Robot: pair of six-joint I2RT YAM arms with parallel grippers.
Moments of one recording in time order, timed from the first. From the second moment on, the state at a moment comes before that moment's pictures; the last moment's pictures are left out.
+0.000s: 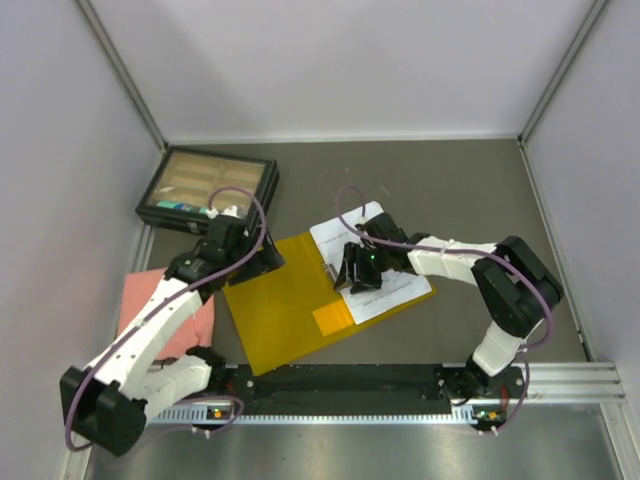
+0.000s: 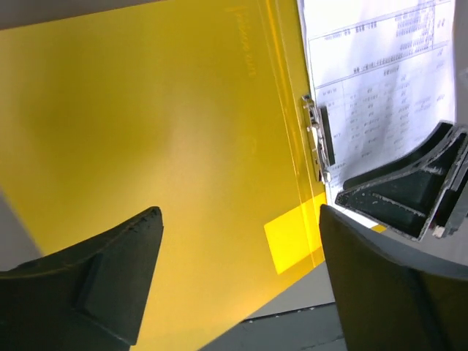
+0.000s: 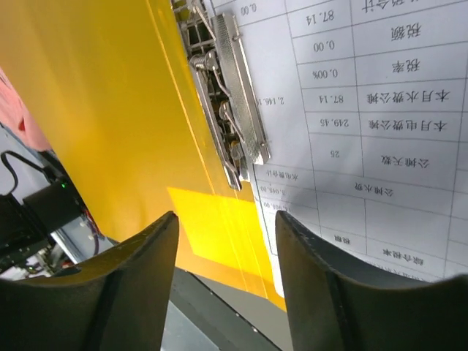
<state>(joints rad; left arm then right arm) -0.43 1.04 0.82 -0.62 0.01 -0.70 0.68 1.70 0.91 -0.19 -0.43 0.76</state>
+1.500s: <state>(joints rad) -0.34 0.68 0.80 -0.94 -0.30 -1.09 1.74 1.85 0.91 0.13 0.83 -0.33</state>
